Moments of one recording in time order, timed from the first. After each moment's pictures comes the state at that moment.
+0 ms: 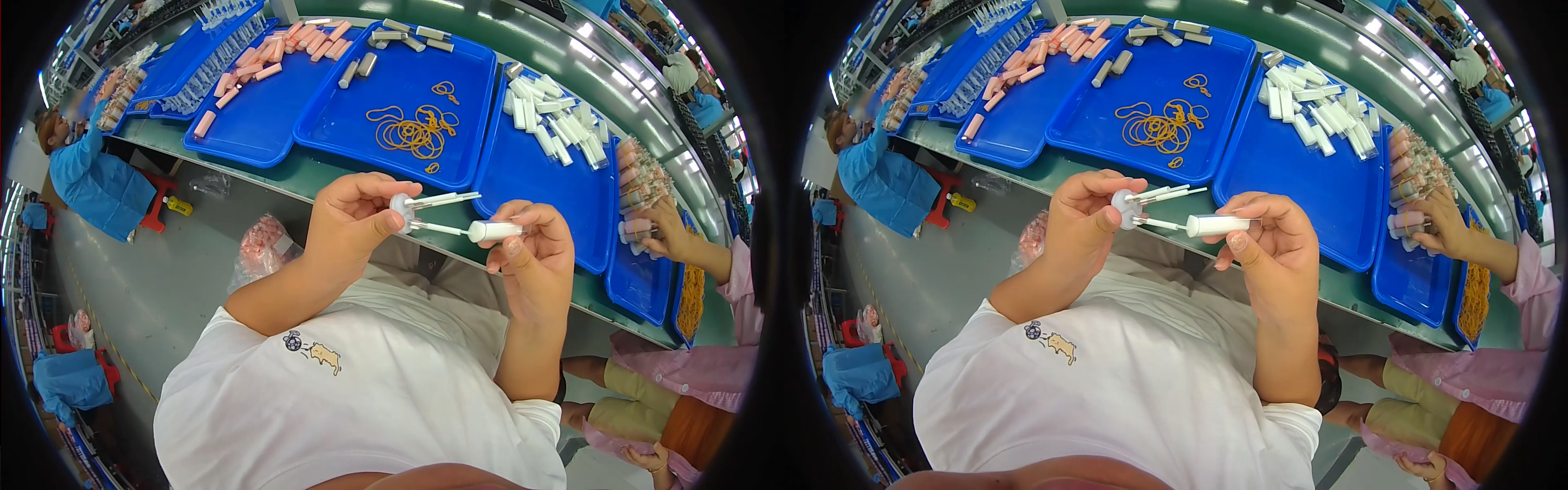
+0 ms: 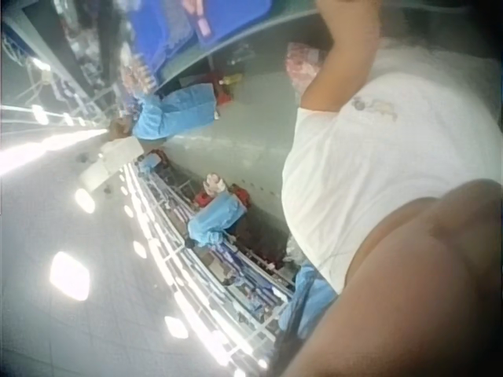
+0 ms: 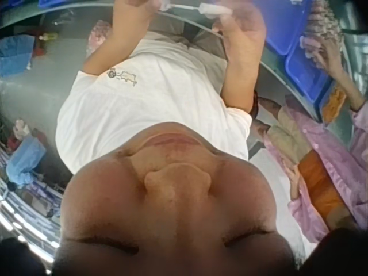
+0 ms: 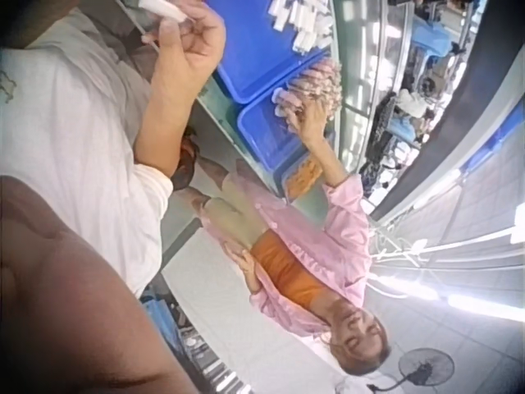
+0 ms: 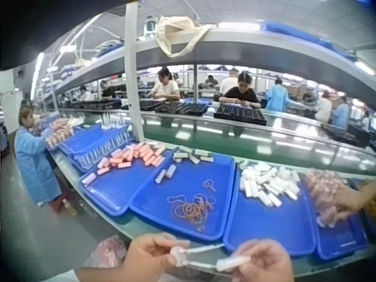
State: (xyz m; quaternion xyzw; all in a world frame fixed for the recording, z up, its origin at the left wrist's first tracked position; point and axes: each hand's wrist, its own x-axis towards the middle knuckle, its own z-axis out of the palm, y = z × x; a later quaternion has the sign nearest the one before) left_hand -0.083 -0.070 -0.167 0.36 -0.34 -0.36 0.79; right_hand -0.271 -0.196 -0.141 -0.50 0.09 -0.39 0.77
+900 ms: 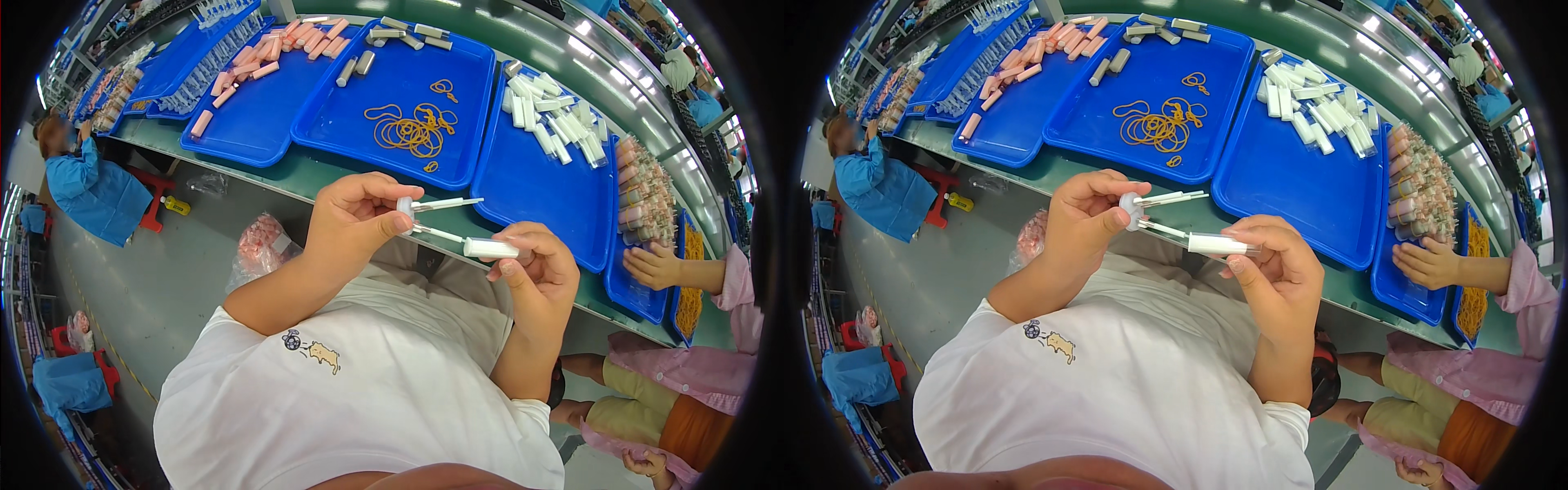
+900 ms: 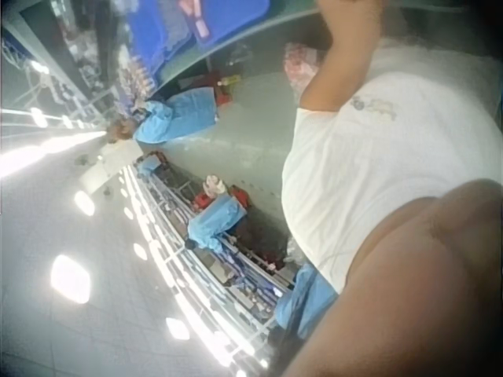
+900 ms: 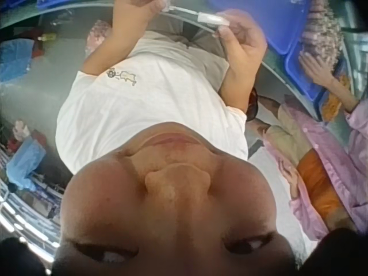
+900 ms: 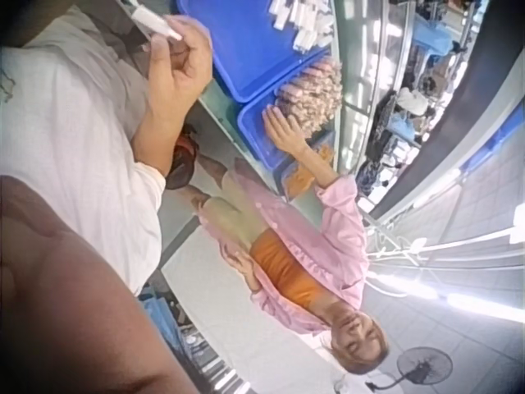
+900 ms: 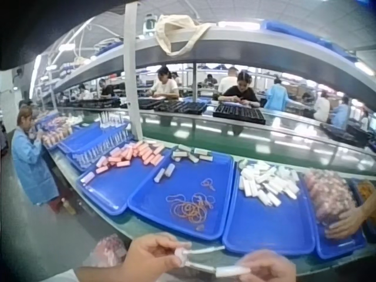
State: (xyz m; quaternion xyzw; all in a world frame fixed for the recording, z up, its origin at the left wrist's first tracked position) left_hand -0.078 -0.068 -0.165 0.42 -0.38 -0.37 0.74; right_hand -0.293 -0.182 -0.145 -0.62 0.11 -0.41 0.65
